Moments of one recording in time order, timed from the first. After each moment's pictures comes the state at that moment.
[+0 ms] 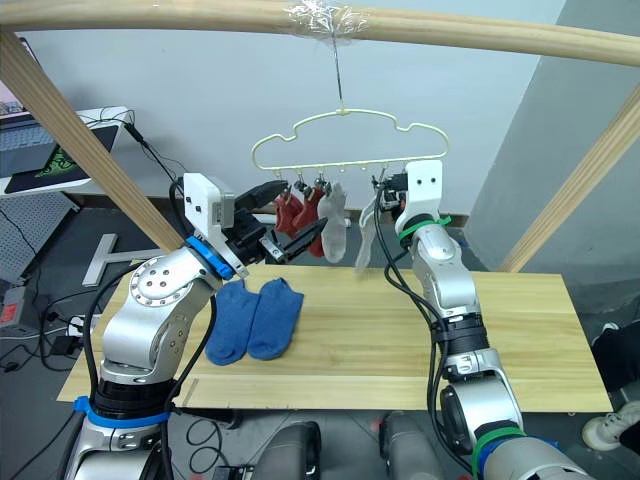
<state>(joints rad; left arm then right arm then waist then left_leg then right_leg) -0.45 0.43 0.01 -0.32 -0.29 0.39 -0.56 -0.78 -0.07 -0.03 0.31 0.14 0.25 0.10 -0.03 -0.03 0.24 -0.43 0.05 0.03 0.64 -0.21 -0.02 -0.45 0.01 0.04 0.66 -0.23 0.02</state>
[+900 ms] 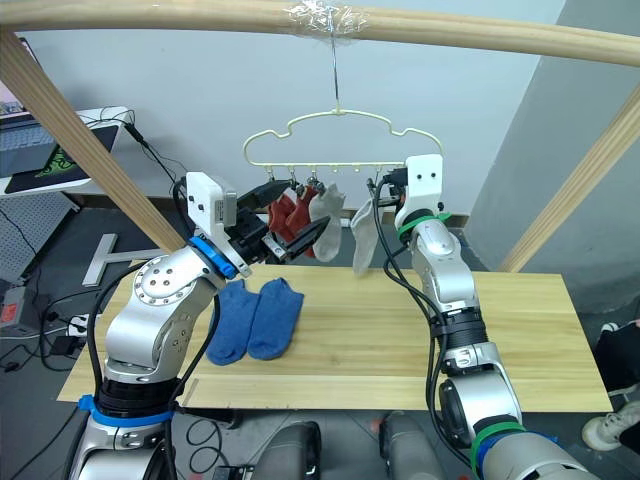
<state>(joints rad) -0.46 0.40 0.01 -0.33 -0.29 0.41 -0.54 -0.81 -0.07 -0.04 0.35 0.14 0.22 0.10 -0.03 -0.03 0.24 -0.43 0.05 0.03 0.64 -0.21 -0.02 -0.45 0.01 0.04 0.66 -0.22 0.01</state>
